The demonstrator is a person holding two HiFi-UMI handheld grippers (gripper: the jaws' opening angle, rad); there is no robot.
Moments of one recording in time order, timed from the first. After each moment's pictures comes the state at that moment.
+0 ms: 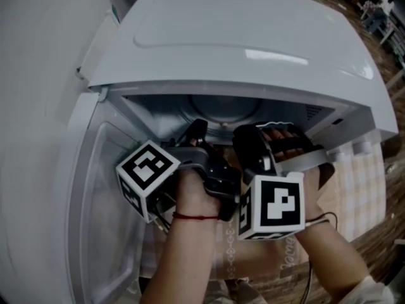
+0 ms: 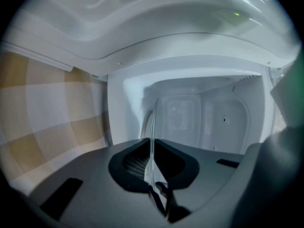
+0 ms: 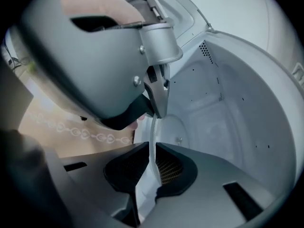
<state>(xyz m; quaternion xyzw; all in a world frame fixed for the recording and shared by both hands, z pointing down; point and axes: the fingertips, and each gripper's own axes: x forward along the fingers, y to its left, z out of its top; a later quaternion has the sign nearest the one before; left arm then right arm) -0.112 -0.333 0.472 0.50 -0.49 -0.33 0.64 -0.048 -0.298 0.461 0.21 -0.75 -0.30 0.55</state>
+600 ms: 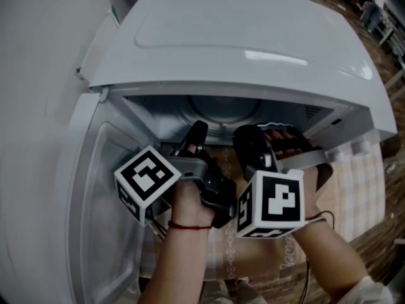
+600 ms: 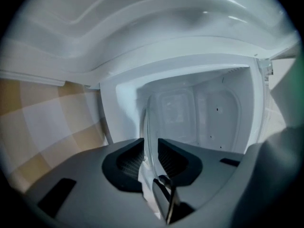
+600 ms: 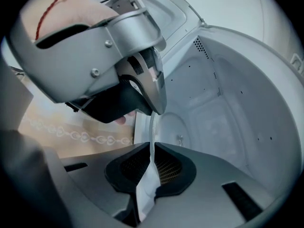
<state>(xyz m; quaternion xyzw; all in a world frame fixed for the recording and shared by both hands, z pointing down) -0.110 -0.325 0.466 0.56 -0.48 -0.29 0.61 -0.047 -0.301 0.462 0.23 -0.76 -0.27 0.54</state>
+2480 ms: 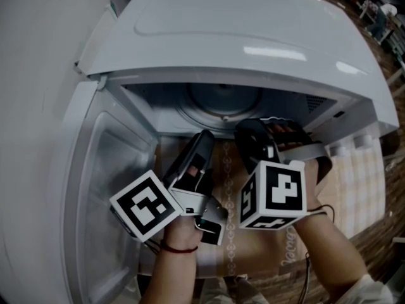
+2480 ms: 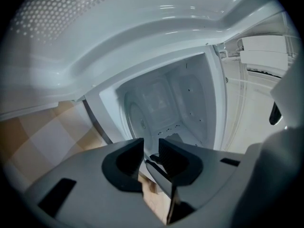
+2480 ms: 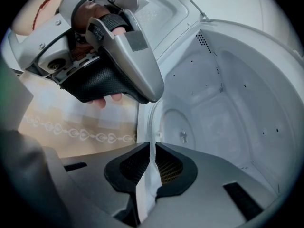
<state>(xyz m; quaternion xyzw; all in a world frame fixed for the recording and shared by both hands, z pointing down) -0.104 -0.286 0.449 0.69 -0.46 -0.21 0.52 -0.042 -0.301 0.476 0.23 -0.76 -0.26 0.55</state>
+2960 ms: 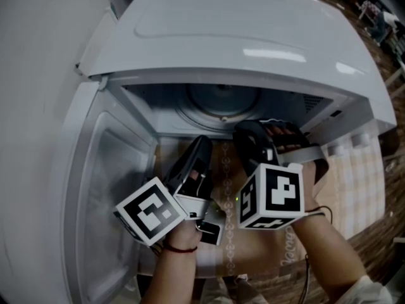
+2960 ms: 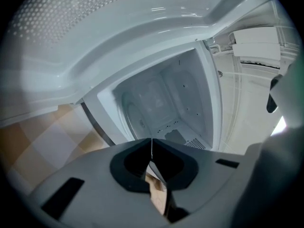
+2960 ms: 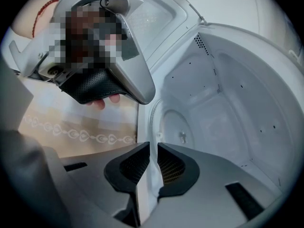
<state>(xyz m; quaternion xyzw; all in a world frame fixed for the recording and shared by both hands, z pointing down) -0.098 -0.283 0.447 0.72 -0.45 -0.20 0.48 -0.042 -0.300 0.476 0.24 -0.77 -0.27 0.53</state>
